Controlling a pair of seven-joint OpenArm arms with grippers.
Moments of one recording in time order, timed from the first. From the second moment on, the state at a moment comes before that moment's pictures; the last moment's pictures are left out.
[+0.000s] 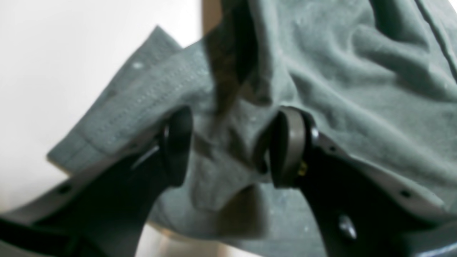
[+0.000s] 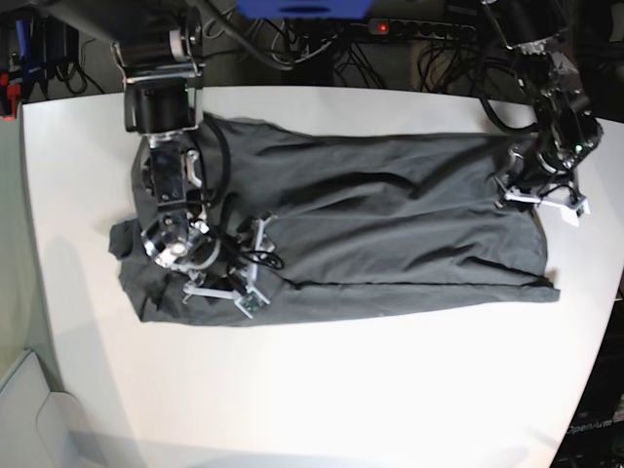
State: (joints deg) left arm 5.4 -9.7 -27.6 87.2 -26.3 7.4 53.5; right arm 15.6 -1.2 1.2 69.7 -19.3 40.2 -29.7
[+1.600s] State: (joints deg) left arm 6.9 -12.5 -27.3 84.0 -26.5 6.8 47.1; right arm 15.8 1.8 3.8 68.9 -19.3 40.2 -17.6
